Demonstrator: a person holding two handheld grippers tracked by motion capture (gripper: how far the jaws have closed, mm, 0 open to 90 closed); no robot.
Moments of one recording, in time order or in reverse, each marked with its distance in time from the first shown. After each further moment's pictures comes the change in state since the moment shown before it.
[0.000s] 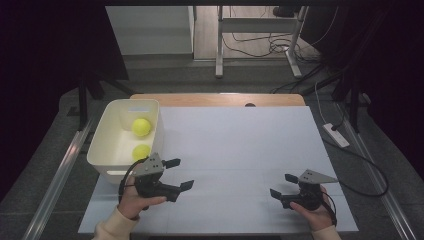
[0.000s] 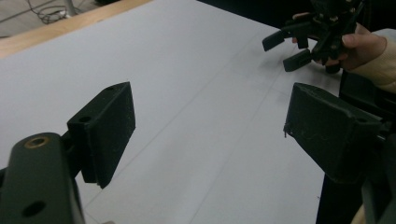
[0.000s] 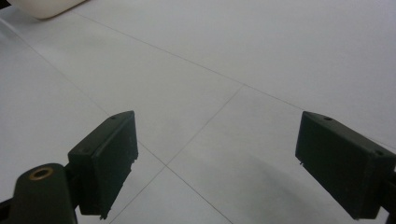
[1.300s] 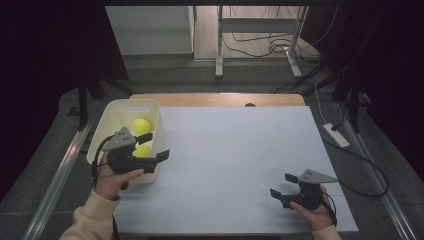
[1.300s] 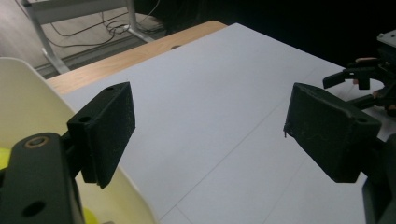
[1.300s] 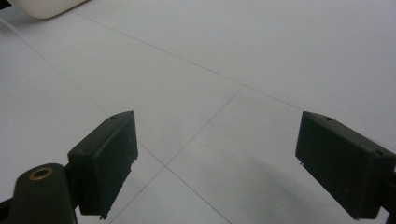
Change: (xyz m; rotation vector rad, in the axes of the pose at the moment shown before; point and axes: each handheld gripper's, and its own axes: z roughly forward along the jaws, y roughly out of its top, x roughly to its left) left arm 0.044 0.034 -0.053 -0.069 0.194 -0.061; right arm -0.001 0.000 0.000 -0.002 0.002 -0.003
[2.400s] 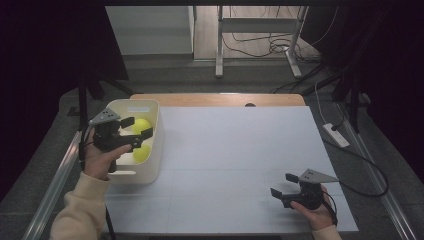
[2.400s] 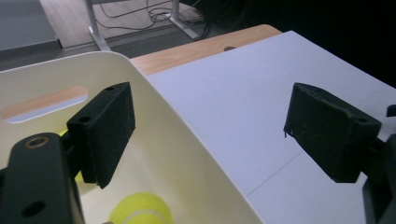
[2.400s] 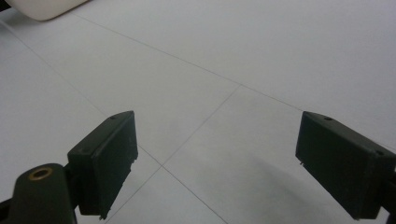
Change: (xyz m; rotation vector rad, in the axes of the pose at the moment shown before) left arm 0.055 0.019 -0.007 0.026 0.137 -0.133; right arm -0.003 -0.001 0.000 -0.003 0.001 0.008
